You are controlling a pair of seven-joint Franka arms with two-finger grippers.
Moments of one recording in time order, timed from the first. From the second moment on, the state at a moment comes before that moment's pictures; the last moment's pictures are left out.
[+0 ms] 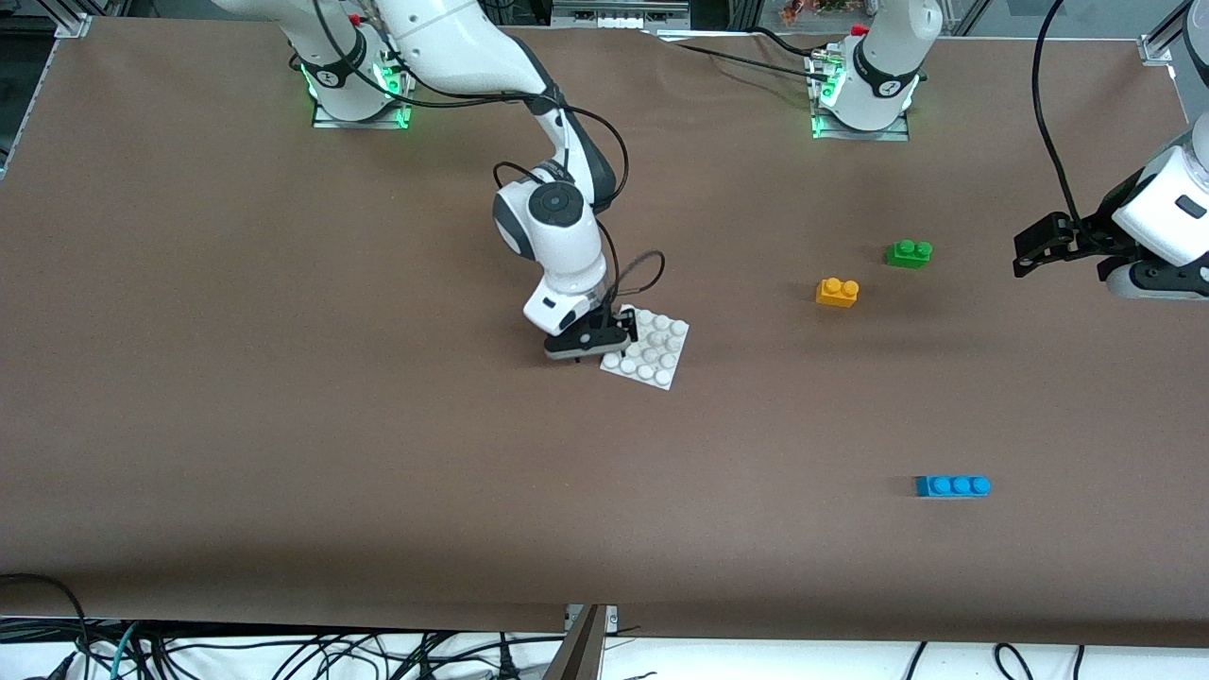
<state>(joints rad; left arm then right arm) 0.01 0.06 -0.03 -1.61 0.03 1.65 0.01 0.96 0.76 -0.31 -1.47 0.19 2.43 0.58</state>
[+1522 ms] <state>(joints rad) -0.01 0.06 -0.04 -1.61 0.01 1.57 0.01 0.30 0.03 -0.17 -1.63 0.00 1.59 0.07</state>
